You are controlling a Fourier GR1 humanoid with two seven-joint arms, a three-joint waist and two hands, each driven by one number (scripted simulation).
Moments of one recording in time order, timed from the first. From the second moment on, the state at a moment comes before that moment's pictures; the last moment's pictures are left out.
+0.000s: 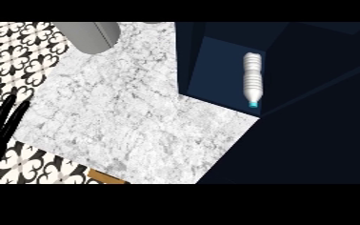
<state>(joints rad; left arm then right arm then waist) 0.23 0.77 -0.08 -1.78 1.03 -0.33 -0.43 0.26 -0.44 0.62 -2.40 -0.18 0.51 0.13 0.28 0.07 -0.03</state>
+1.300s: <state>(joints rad) 0.21 0.78 -0.06 -1.71 1.05 -0.37 -0.42 -0.48 -0.12 0.41 -1.80 -0.23 0.31 0.55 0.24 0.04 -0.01</state>
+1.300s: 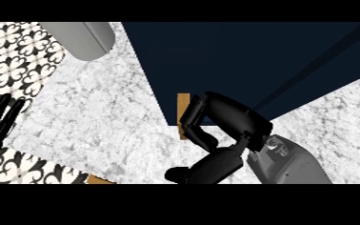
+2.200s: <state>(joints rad) 0.25 0.76 -0.03 -1.67 1.06 -0.40 -0.44 -0.89 0.00 0.30 -1.31 -0.18 -0.08 0.50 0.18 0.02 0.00</state>
